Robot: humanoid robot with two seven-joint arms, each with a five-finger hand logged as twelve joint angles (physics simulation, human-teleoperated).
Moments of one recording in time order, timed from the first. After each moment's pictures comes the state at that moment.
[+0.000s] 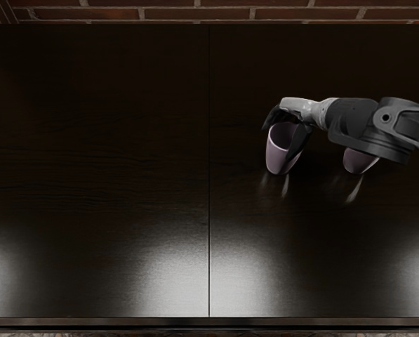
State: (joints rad) left arm -0.11 0.00 0.13 -0.16 -0.06 -0.19 0.27; right arm 1.34 -0.59 -0.02 1.39 -0.77 0.00 -0.49
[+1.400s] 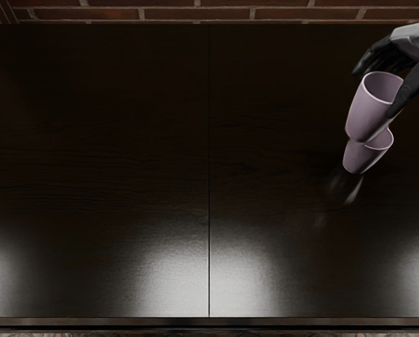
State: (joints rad) left arm -0.11 0.00 0.13 -0.16 -0.06 -0.19 0.27; right arm 1.53 -1.06 0.15 1.41 -0.54 0.50 -0.49
